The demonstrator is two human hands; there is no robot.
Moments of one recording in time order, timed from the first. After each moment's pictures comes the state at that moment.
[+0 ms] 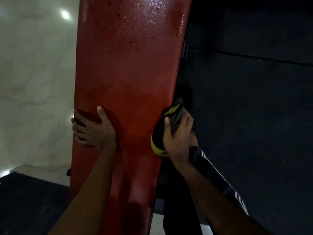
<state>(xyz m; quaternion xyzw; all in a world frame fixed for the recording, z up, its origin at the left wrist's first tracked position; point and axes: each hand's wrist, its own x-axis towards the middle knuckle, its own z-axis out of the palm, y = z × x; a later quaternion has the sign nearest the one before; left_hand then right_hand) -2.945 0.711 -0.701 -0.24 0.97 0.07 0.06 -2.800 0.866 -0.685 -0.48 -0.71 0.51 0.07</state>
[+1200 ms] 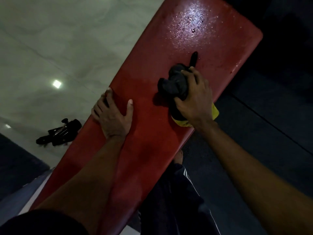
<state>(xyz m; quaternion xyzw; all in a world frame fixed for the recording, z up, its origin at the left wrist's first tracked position) -2.947 0.674 -0.709 -0.14 0.99 0.09 0.01 -2.960 0.927 -0.665 -0.09 -0.97 0.24 -0.05</state>
